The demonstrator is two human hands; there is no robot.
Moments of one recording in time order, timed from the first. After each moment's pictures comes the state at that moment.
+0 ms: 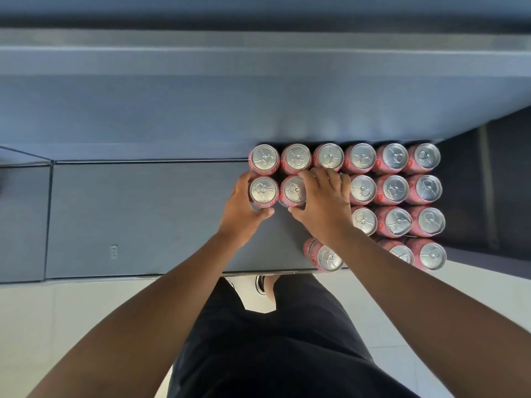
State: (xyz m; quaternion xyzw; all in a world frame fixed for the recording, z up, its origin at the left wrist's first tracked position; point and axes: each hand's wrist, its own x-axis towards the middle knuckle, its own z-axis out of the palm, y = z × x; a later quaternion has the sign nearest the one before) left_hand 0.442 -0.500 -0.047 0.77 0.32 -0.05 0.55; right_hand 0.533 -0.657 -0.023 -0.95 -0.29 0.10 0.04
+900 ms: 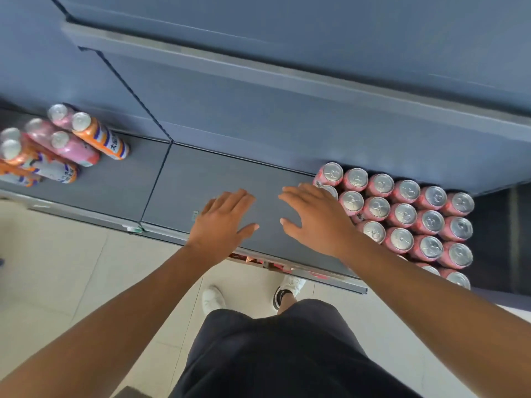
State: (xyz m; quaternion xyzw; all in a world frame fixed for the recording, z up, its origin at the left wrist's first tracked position) left_hand 0.263 -0.417 0.091 0.97 0.20 0.00 0.16; right_hand 0.434 -0.573 0.105 -0.81 -0.55 0.16 0.09
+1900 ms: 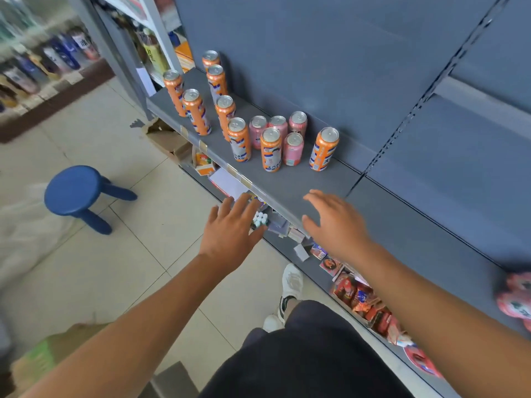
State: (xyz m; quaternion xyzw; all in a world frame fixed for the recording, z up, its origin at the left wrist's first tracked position) left_hand -0.125 -0.195 0.129 0.88 0.46 0.05 0.05; right_hand 0.101 -0.251 0.138 -0.75 -0.63 0.18 0.08
